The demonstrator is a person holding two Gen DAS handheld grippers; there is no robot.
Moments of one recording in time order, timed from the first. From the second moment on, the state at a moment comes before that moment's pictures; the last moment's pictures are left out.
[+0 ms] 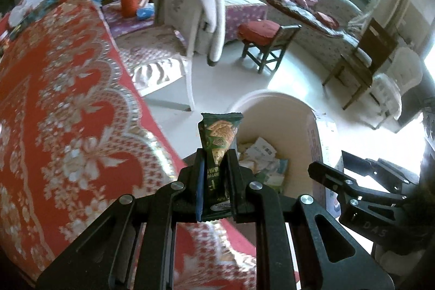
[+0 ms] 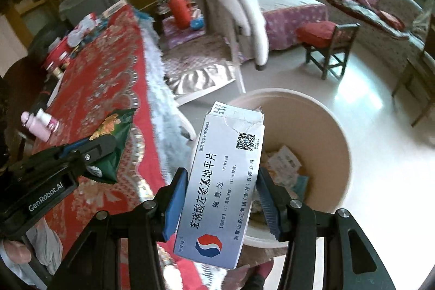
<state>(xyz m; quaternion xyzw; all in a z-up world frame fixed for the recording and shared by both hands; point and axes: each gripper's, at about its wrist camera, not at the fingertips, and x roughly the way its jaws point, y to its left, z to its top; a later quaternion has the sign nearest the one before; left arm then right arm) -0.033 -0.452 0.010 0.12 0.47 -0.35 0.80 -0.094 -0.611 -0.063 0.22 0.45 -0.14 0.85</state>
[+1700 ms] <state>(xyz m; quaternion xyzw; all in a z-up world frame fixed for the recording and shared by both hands) -0.029 -0.534 -0.053 0.15 0.52 -0.35 0.77 -0.104 -0.682 -0.115 0.27 0.49 -0.17 0.81</state>
